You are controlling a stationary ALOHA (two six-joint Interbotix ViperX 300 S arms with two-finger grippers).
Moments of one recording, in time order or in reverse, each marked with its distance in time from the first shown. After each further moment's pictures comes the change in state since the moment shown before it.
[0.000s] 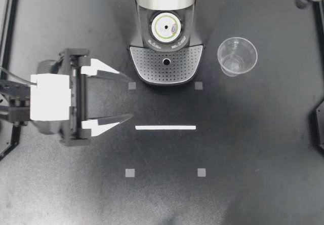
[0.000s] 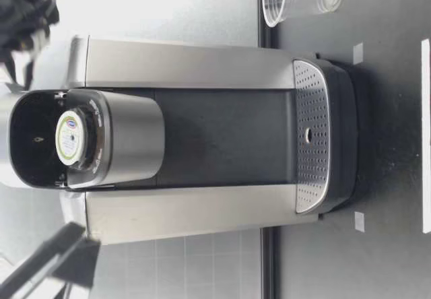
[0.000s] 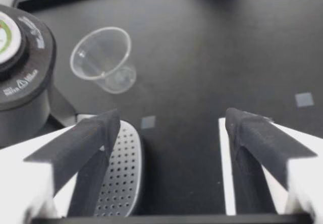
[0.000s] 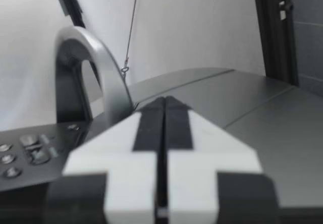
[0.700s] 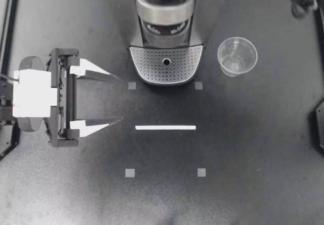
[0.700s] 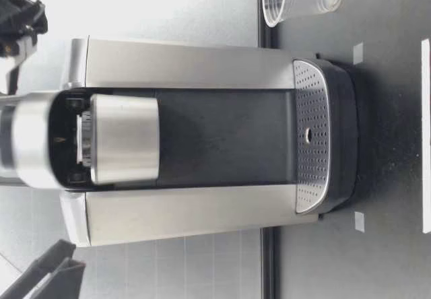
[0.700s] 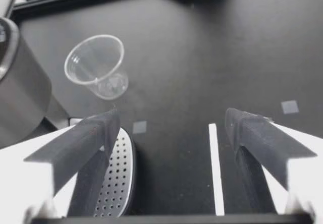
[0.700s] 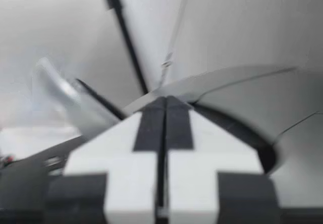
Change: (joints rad) left arm 0.000 -0.051 0.032 0.000 -0.021 -0.021; right arm 0.112 -0.071 0.058 -0.025 -0.003 0.003
